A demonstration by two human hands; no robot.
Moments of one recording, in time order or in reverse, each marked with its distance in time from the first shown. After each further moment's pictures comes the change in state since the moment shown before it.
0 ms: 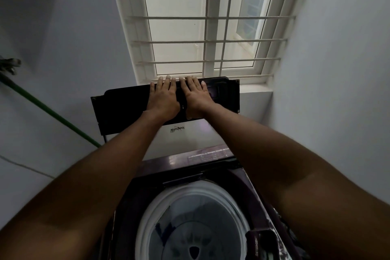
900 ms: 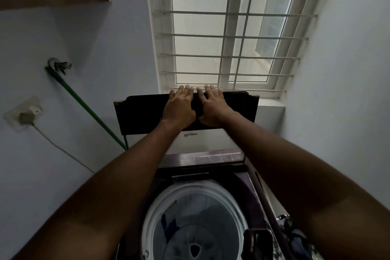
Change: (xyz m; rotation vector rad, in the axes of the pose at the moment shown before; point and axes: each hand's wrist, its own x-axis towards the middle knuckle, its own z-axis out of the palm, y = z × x) left_hand -0.071 0.027 -0.039 -0.110 0.146 -0.002; right_hand -0.068 -0.008 -0.034 -0.045 0.027 -0.086
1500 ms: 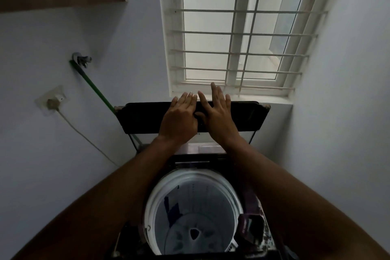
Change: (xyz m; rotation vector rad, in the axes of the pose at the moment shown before) left_hand -0.103 0.036 -0.018 0.027 0.266 0.104; right_hand -0.090 -0.008 0.032 0.146 0.487 -0.153
